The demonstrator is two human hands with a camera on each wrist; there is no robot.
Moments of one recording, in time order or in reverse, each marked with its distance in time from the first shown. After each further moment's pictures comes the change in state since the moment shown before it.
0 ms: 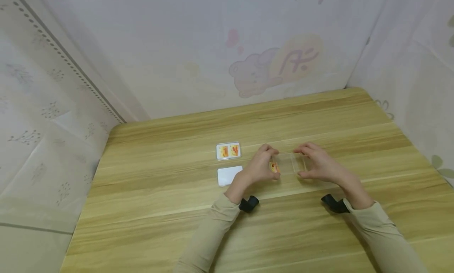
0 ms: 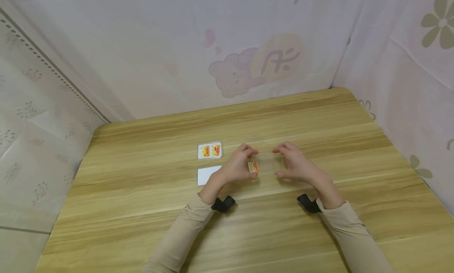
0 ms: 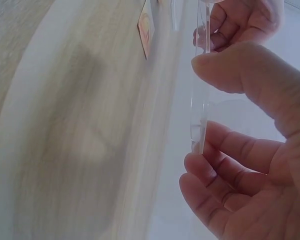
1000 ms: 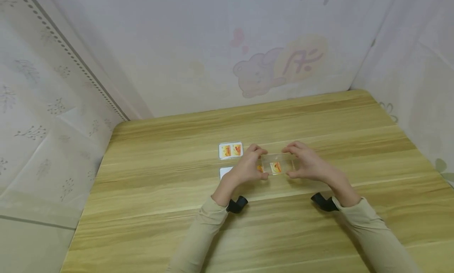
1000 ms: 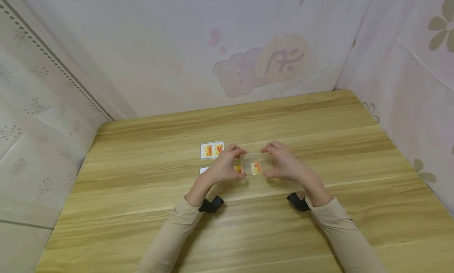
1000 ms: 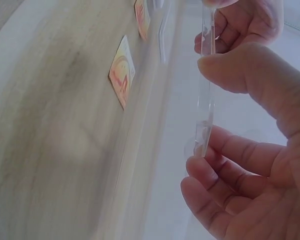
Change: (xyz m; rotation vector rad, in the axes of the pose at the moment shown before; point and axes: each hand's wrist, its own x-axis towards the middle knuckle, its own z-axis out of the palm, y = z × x) left_hand -0.028 -0.016 -0.023 -0.094 0.021 -0.042; right_hand 0.025 -0.019 0.014 0.003 0.025 -0.124
